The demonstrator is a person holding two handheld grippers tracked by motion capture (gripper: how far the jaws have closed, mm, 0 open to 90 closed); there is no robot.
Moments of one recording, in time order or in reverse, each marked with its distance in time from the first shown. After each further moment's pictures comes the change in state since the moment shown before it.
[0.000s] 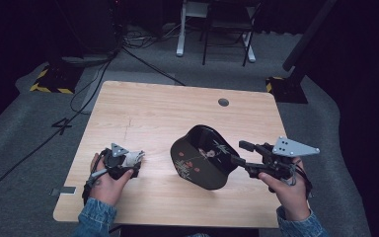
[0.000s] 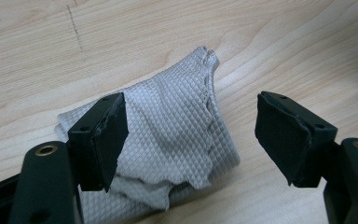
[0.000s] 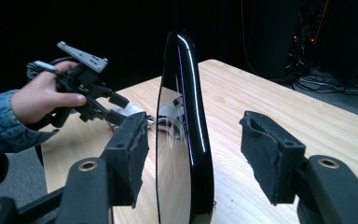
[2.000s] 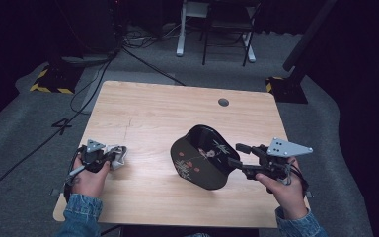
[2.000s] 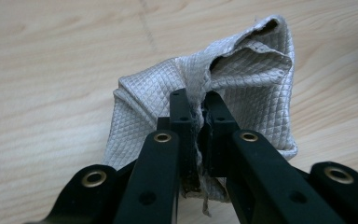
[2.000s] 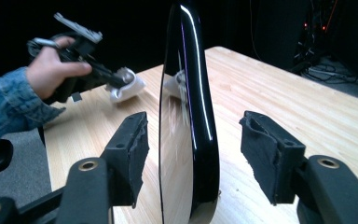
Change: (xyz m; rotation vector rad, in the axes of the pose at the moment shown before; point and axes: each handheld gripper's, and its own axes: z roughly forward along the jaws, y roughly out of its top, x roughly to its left) left arm 0.049 -0.010 -0.026 -0.106 -0.001 -0.106; right arm -0.003 -0.009 0.010 0.043 0.029 0.001
